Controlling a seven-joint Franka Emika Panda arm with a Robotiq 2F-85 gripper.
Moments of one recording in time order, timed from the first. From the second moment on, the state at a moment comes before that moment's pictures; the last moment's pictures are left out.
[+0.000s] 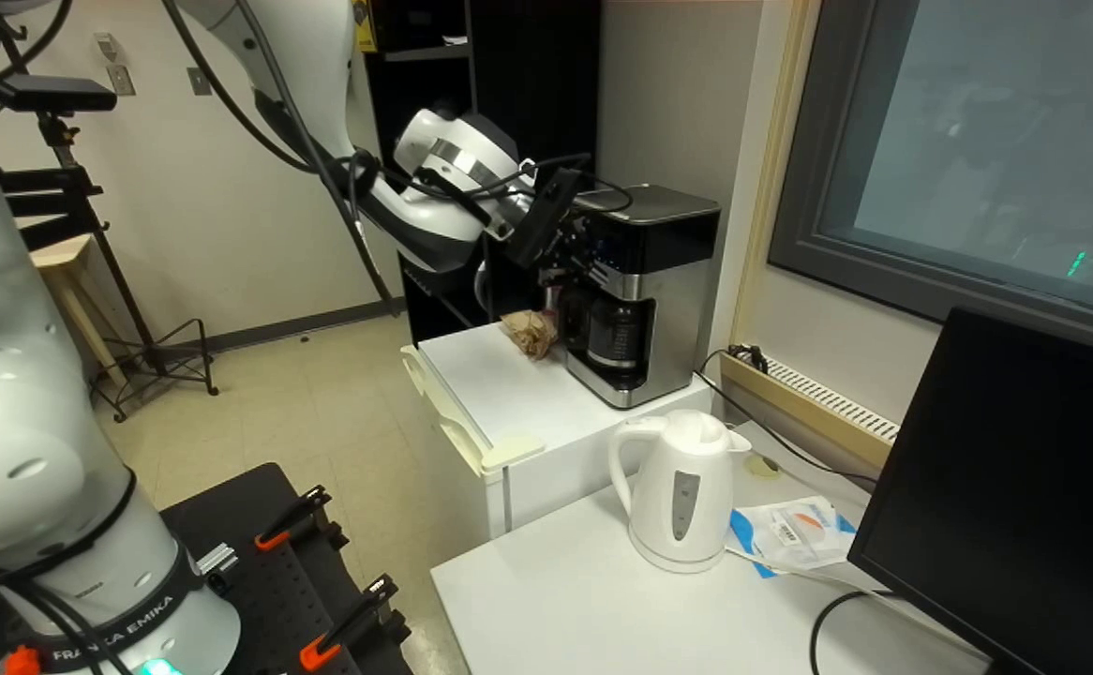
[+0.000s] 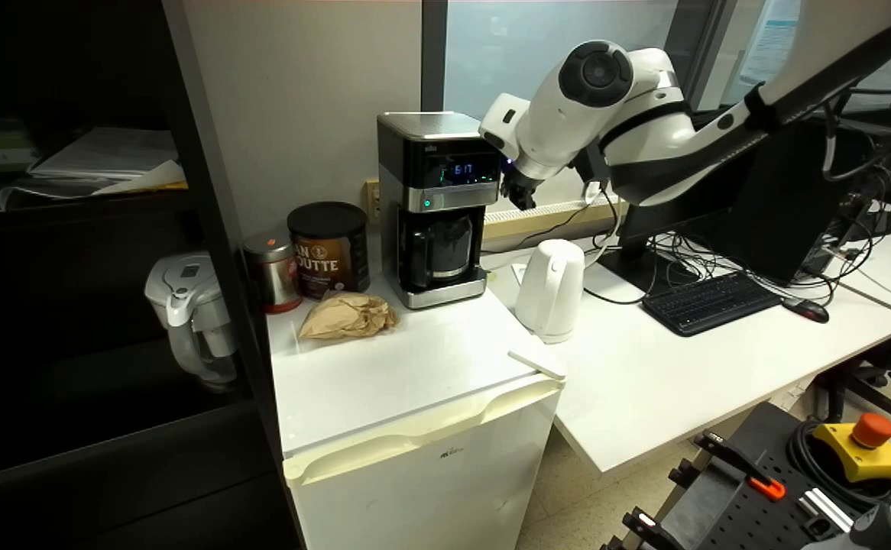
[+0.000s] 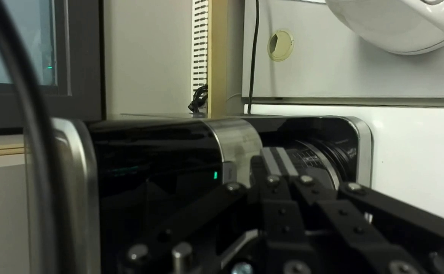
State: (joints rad) arm -0.01 0.08 0.02 -2.20 -1.48 2.73 0.03
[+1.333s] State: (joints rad) arm -0.04 0.17 0.03 -2.12 -1.48 2.81 0.02
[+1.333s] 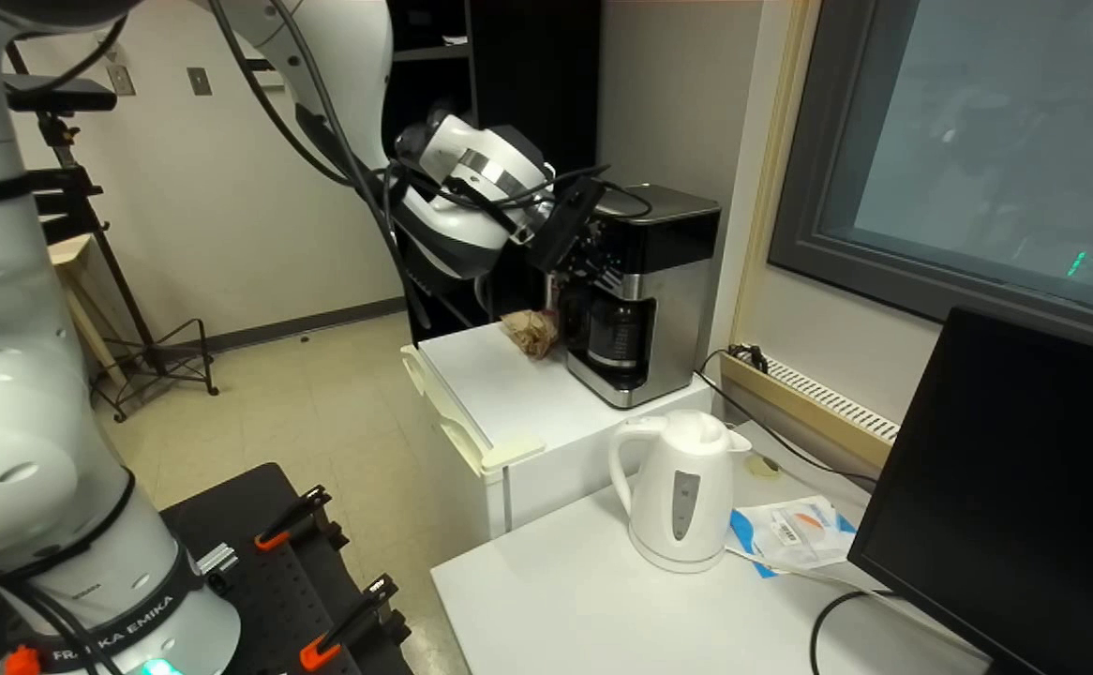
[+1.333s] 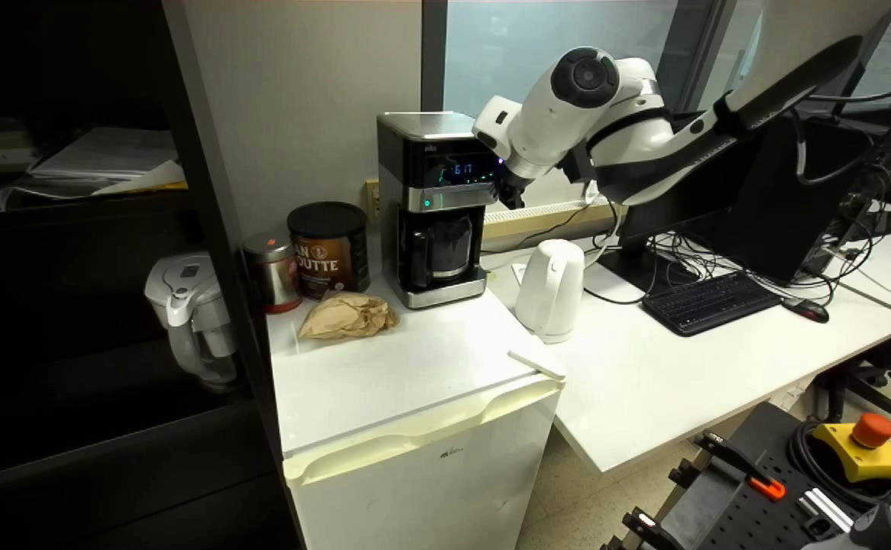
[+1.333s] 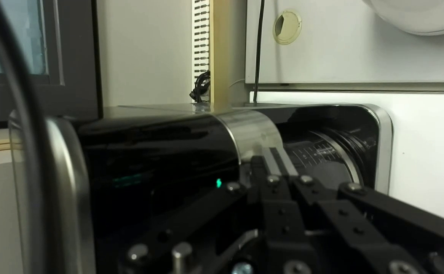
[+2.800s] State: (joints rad) arm -0.01 0.16 0.04 -2.12 -1.68 2.78 0.08
